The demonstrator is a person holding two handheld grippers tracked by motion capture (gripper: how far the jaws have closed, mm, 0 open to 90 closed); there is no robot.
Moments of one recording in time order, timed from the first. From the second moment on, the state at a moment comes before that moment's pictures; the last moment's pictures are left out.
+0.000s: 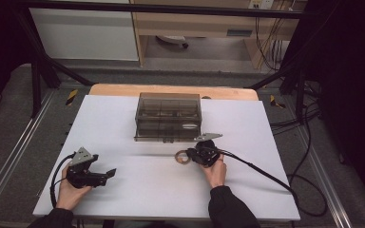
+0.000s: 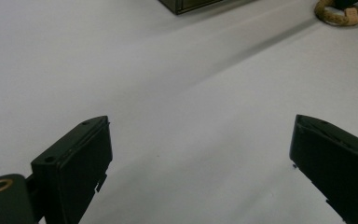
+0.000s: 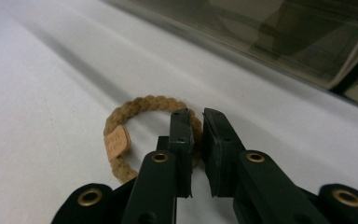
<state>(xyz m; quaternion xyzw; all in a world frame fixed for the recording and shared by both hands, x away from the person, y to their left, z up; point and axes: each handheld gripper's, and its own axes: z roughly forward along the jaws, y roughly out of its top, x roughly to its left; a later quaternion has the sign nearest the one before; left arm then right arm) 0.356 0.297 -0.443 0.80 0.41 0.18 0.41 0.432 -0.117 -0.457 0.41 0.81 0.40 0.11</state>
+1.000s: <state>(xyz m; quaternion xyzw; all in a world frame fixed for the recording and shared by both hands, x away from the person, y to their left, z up) 0.356 0.297 -0.443 0.80 0.41 0.18 0.41 0.424 -0.121 -0.443 0.40 0.81 0.40 0.12</state>
